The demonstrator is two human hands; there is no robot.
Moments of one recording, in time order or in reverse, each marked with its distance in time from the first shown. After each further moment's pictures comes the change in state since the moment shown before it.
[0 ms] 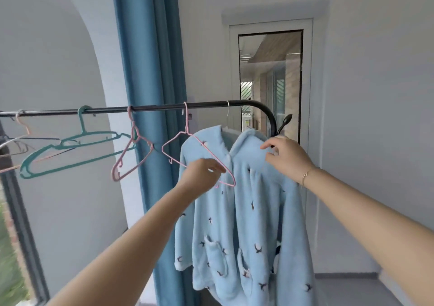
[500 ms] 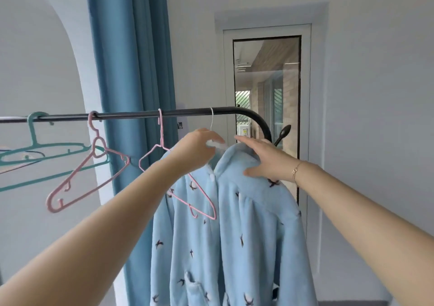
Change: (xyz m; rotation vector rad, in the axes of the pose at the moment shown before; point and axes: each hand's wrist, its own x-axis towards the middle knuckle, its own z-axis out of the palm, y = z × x) left_hand 0.133 0.025 0.010 0.220 0.042 0.303; right_hand 0.100 0.059 0.028 0.002 -0.320 -0.201
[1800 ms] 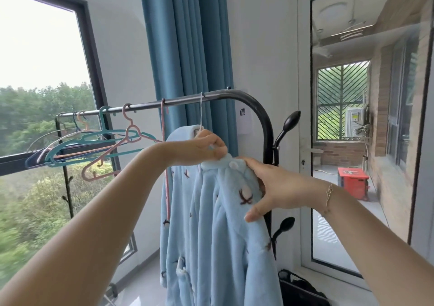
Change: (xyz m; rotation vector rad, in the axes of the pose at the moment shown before) left_hand 0.030 0.046 0.048 0.152 -0.366 -0.458; right_hand -0.008 0.093 0.006 0.498 -0.540 -0.389
